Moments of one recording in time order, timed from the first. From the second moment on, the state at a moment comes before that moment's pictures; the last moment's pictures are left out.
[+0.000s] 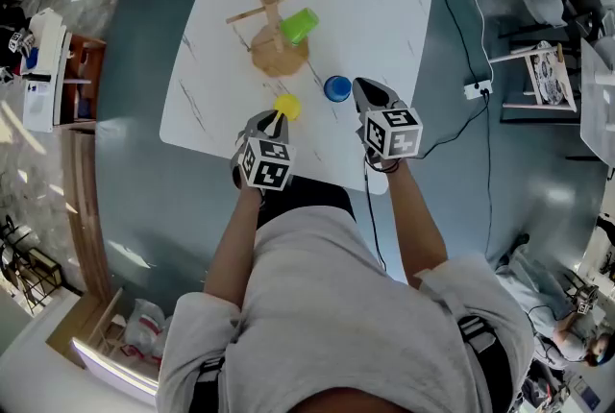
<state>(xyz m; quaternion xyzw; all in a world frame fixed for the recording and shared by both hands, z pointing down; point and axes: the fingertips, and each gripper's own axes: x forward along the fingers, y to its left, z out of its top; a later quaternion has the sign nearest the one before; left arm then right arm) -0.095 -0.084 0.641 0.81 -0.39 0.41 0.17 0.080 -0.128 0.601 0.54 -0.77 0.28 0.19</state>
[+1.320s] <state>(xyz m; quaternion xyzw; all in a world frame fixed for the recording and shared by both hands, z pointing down) -0.080 -0.098 0.687 0.79 -0.37 0.45 0.20 0.107 -0.116 0.590 0.54 -0.77 0.28 0.20</state>
